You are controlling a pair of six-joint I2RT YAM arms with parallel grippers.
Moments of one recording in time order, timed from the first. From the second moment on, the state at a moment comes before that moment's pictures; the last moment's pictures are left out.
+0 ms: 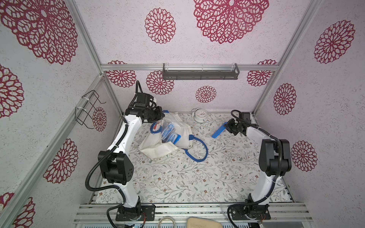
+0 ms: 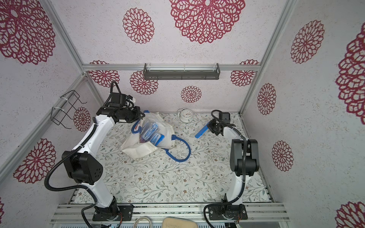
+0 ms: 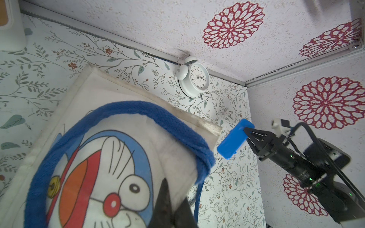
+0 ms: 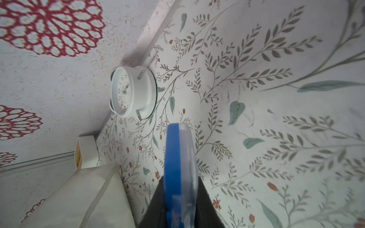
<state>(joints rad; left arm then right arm) -0.15 1.82 1.84 -0.81 0.40 -0.45 0.04 1.96 1.42 -0.24 -0.35 0.83</state>
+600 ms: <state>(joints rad) -0.15 1.84 1.86 -0.83 0.41 -0.43 0.05 1.97 1.40 -0.33 -0.37 0.78</state>
